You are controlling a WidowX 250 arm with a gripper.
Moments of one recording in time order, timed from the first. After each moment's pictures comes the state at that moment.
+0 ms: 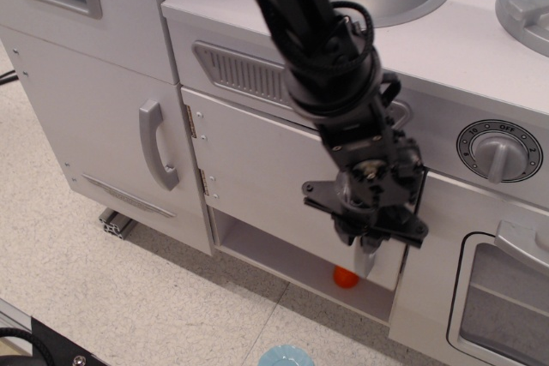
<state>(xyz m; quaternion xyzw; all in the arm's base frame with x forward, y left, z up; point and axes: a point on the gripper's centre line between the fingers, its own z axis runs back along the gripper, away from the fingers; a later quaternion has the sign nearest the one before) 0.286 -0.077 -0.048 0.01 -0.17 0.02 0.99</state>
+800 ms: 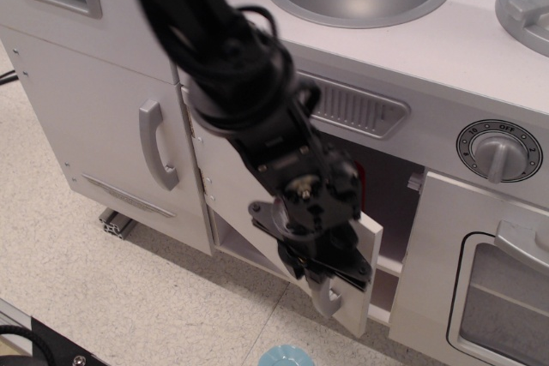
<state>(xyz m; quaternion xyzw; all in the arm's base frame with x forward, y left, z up) 0.239 -0.038 -0.027 0.03 -0.14 -0.03 0.99</state>
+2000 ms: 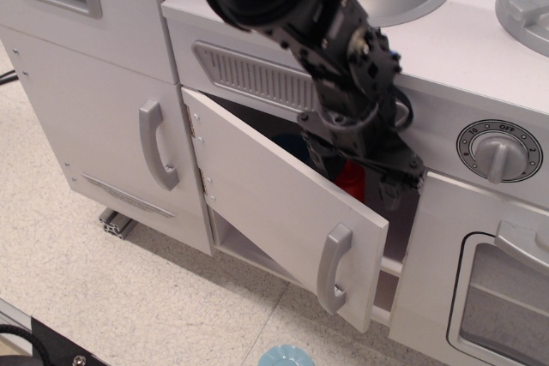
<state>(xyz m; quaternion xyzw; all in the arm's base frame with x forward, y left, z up) 0.305 -0.063 0.010 -0.04 -0.18 -0.05 0.98</state>
